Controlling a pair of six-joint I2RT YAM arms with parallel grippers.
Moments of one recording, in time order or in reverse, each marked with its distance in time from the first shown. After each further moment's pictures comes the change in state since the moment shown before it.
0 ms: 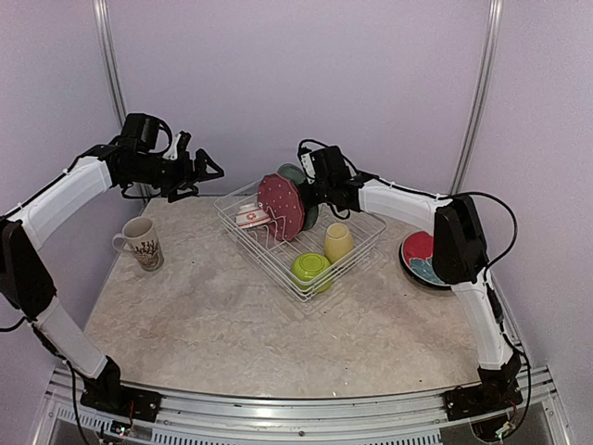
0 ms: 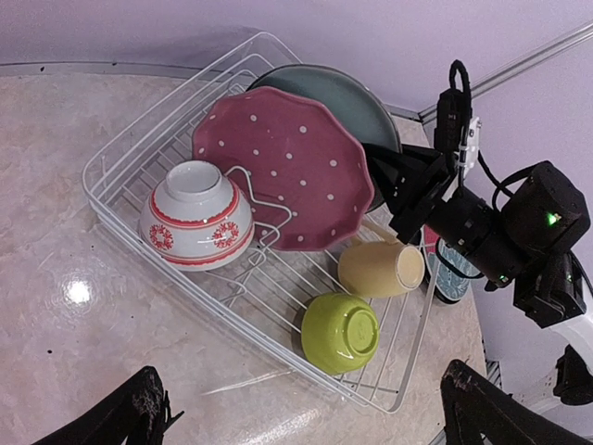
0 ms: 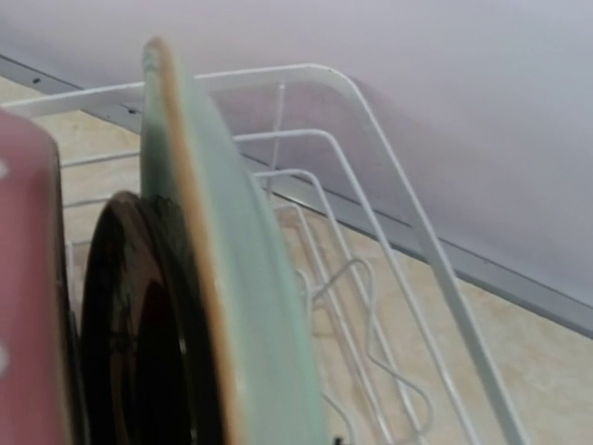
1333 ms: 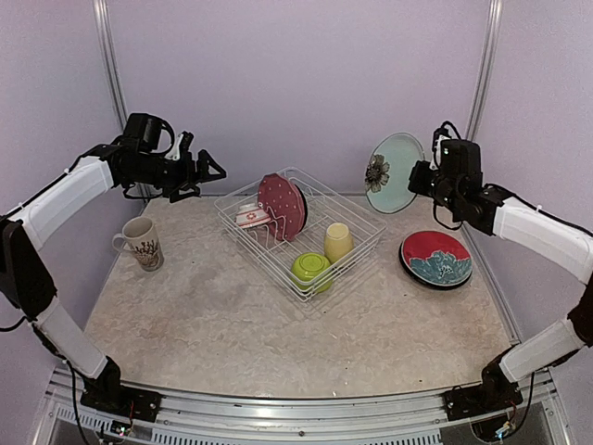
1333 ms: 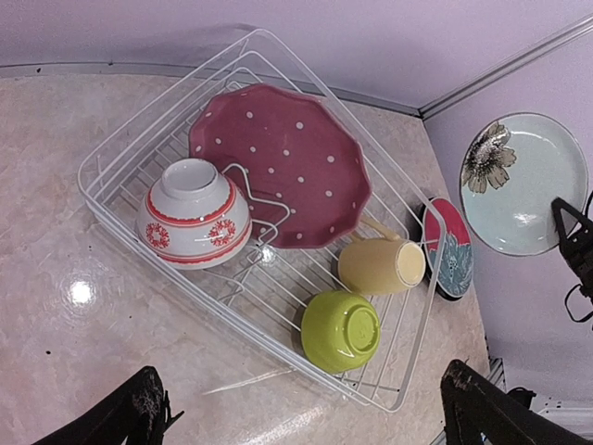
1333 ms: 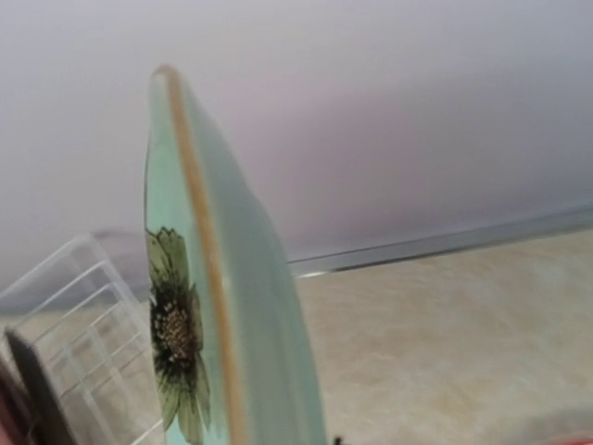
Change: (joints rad) left arm -0.014 0.003 0.002 -0.003 -0.011 0.006; right arm -0.200 -0.973 -0.956 0.189 0.062 0.383
